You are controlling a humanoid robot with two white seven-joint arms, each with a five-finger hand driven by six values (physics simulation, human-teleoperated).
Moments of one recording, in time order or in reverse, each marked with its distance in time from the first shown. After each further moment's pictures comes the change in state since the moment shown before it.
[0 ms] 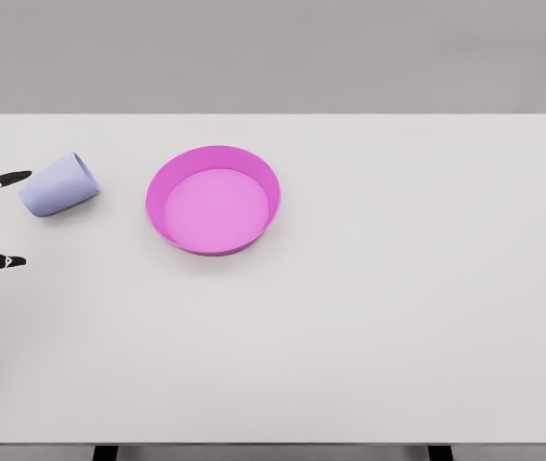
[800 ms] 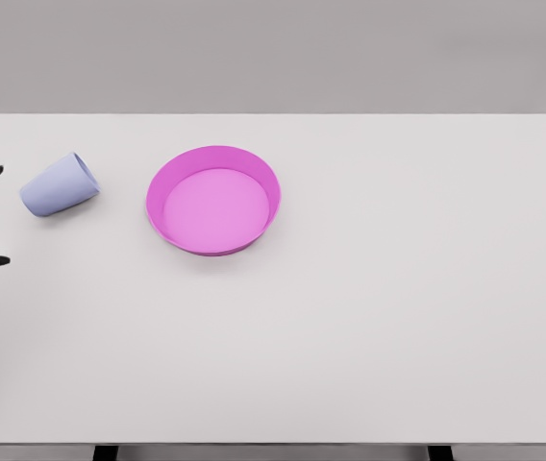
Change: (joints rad) left arm 0.069 -0.067 0.146 -0.036 0.026 -0.001 -0.028; right arm 0.002 0.000 -0.005 0.004 0.002 0.003 0.004
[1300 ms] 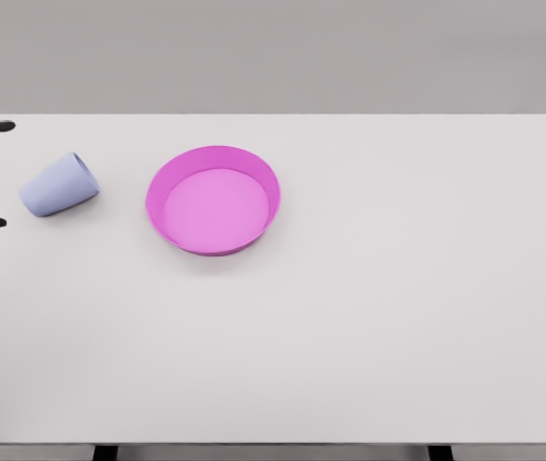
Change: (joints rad) left arm -0.118 0.136 -0.082 -0.155 -0.016 0.001 0.003; right arm -0.001 0.000 0.000 0.000 0.000 0.000 0.000
